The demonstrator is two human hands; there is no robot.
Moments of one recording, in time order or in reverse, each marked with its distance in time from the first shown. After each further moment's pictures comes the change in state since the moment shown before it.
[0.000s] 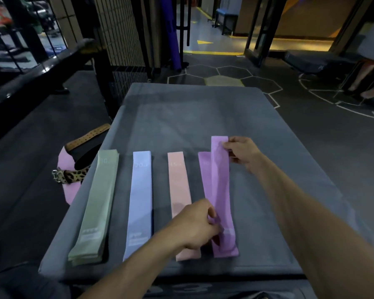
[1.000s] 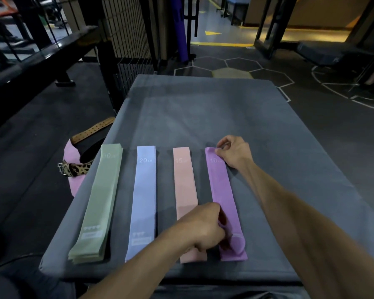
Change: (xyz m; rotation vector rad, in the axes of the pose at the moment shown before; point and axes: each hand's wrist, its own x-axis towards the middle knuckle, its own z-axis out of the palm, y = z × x) left_hand 0.016 0.005 0.000 0.163 -0.102 -0.079; right_hand 0.020 0.022 0.037 -0.480 0.119 -0.177
